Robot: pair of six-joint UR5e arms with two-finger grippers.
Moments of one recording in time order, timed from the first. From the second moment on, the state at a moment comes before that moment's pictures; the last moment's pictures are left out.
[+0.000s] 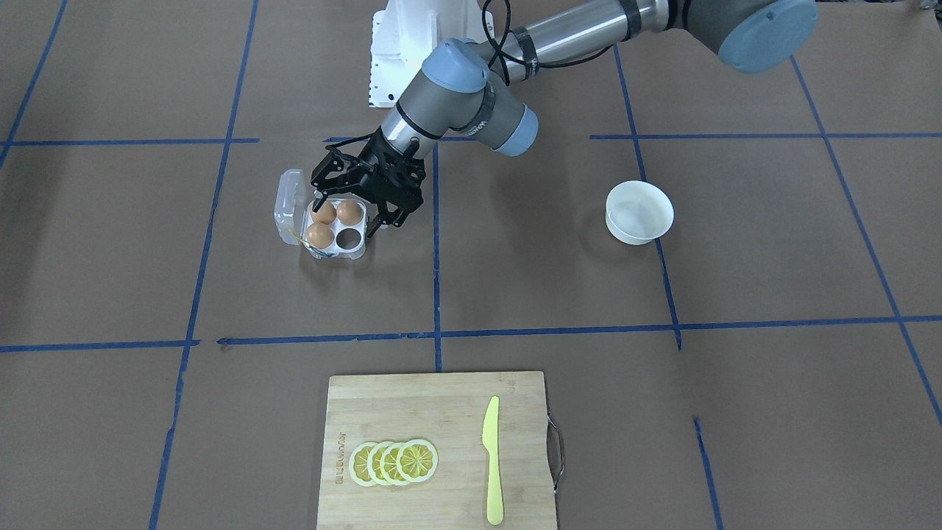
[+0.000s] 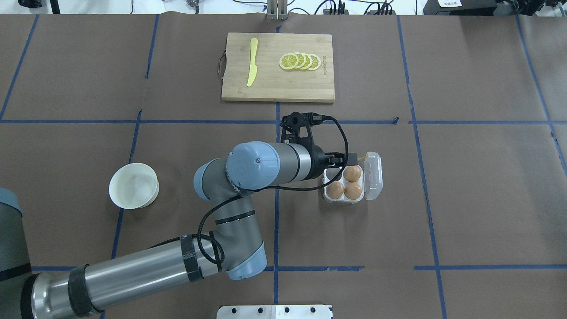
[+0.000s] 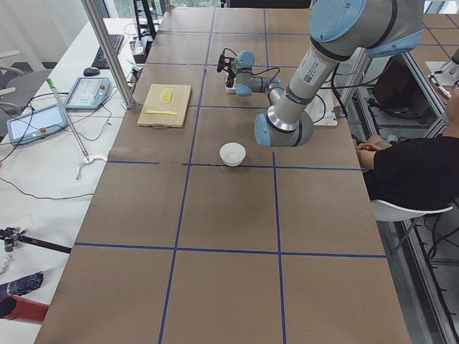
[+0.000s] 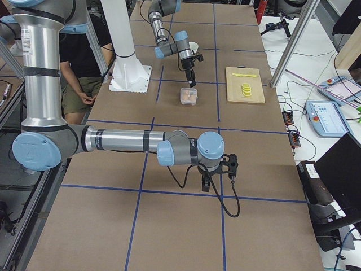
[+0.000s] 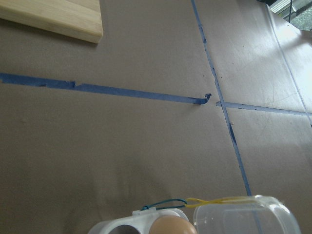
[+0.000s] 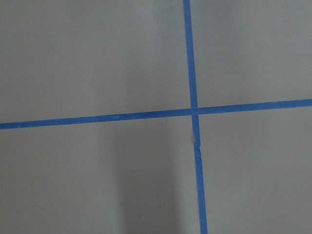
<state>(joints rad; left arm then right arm) -0.41 -2.47 -1.27 -2.44 -1.64 -1.33 1.55 -1.59 1.61 -1.45 2.47 0.20</state>
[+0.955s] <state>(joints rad) -0.68 -2.28 -1.84 -1.60 -1.90 -1.06 1.08 -1.61 1.83 -0.99 2.37 1.02</state>
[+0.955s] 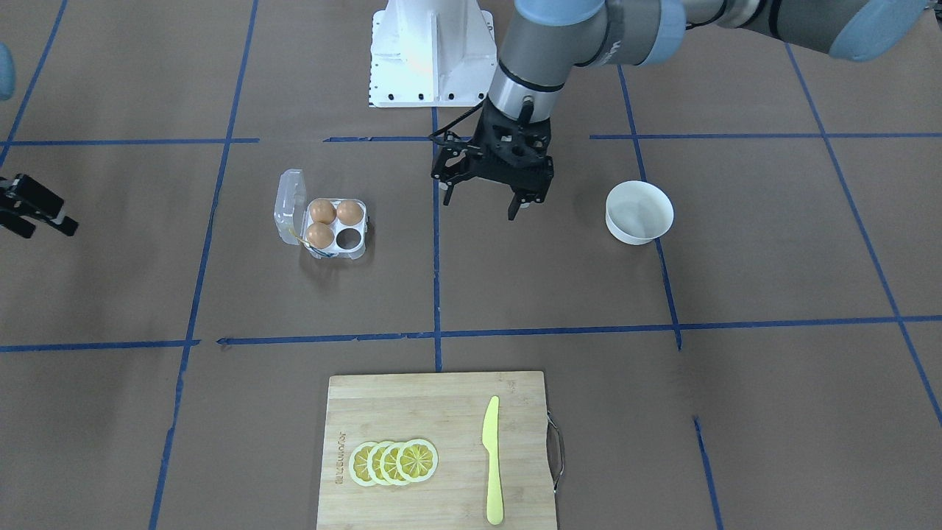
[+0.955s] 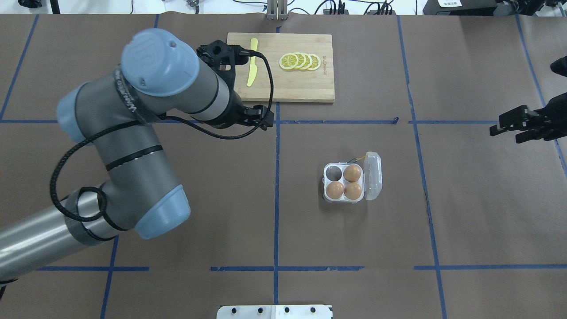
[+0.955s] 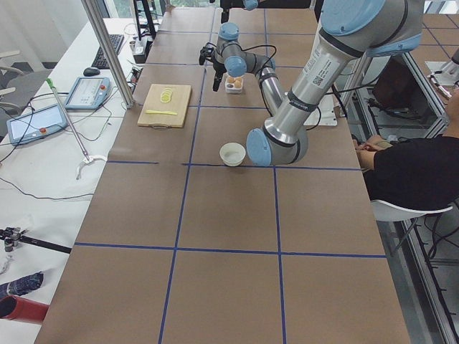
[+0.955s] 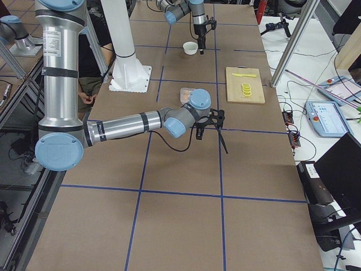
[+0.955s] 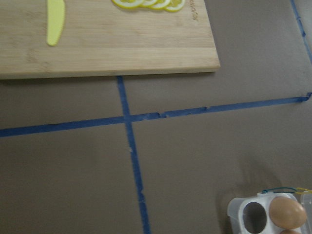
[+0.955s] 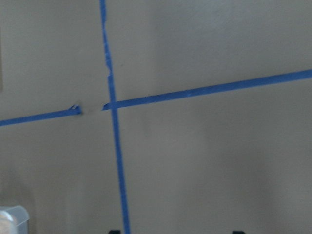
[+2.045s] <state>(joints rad) -0.96 -2.11 -1.95 -1.46 -2.02 -0.73 0.60 -1.30 1.83 -1.02 2.11 1.26</state>
